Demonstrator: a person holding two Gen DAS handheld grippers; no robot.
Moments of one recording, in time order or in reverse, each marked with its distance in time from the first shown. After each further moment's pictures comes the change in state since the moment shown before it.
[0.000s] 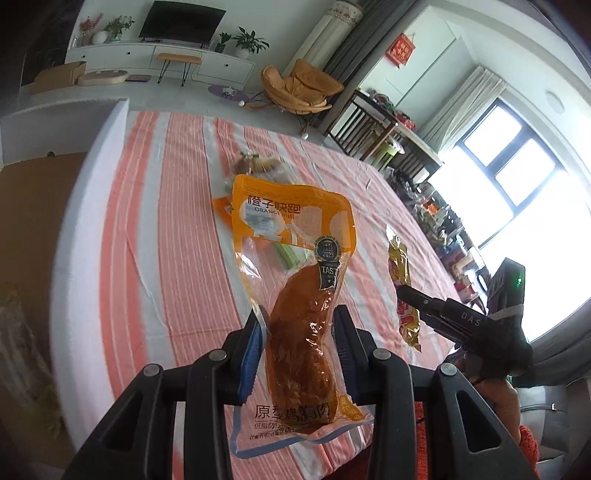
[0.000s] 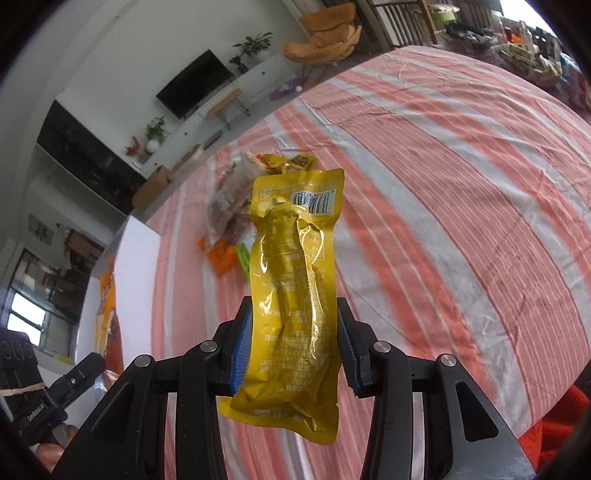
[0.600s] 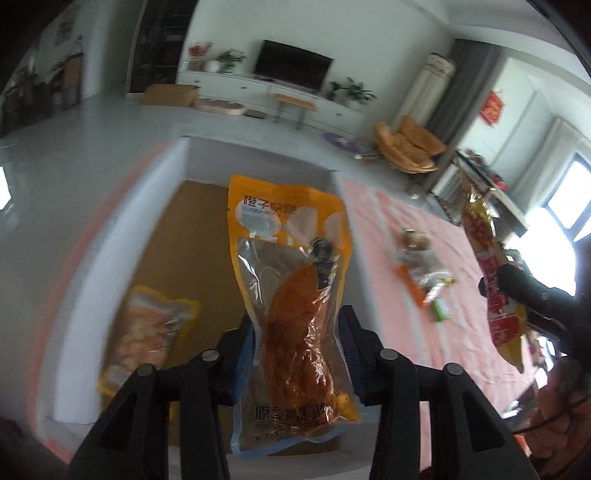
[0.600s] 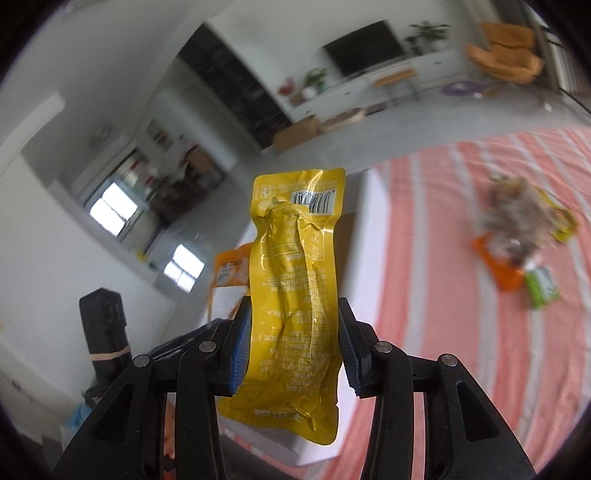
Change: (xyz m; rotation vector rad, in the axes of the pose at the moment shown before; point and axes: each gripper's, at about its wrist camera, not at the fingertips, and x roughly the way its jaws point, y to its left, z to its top) left arm -0.162 0.156 -0.012 -0.176 -0.188 0.422; right arm 0.027 0.287 -0.042 -0.418 0.154 0.430
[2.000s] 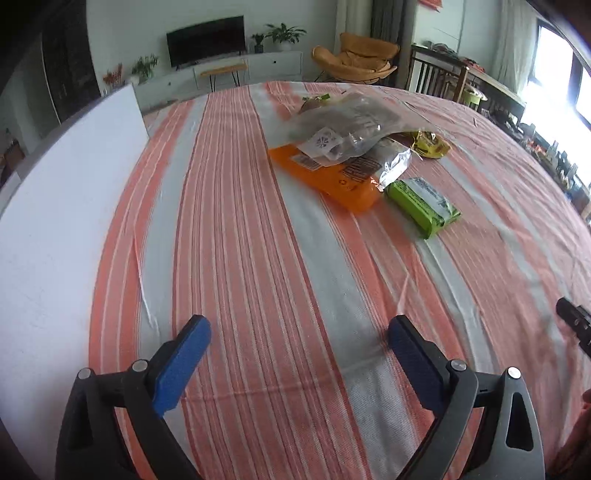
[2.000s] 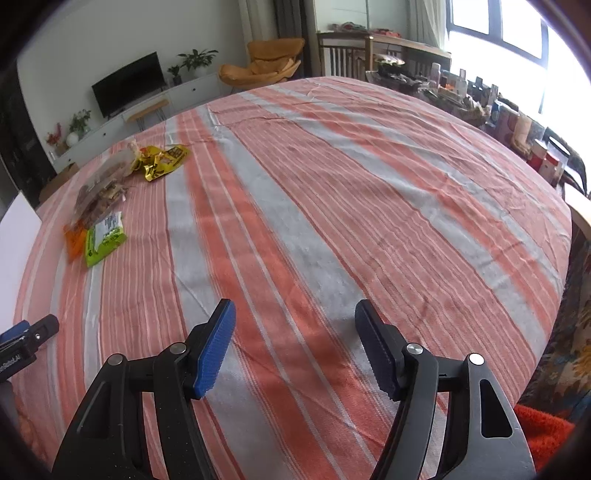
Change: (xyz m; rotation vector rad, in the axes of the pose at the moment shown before) left arm 0.252 -0.245 -0.103 0.409 0.136 0.071; right arm -0.113 -0.296 -0.144 0.322 -0.169 -0.940
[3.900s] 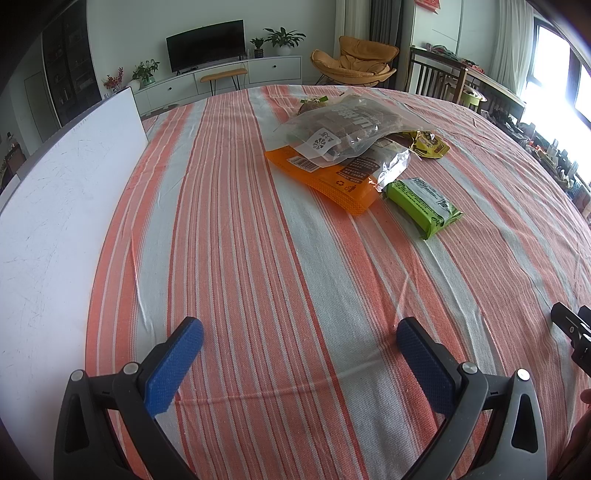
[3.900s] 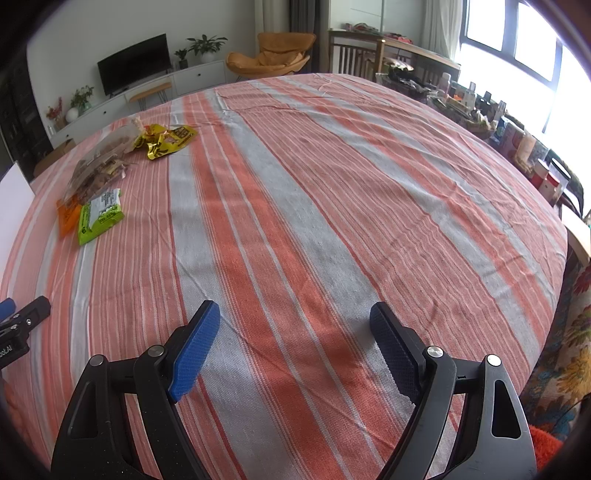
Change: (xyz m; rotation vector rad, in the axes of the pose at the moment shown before) left arm -0.005 0.001 -0.001 -0.006 -0.006 -0.003; right arm 0.002 0.010 -0.002 -0.078 0.024 -0.040
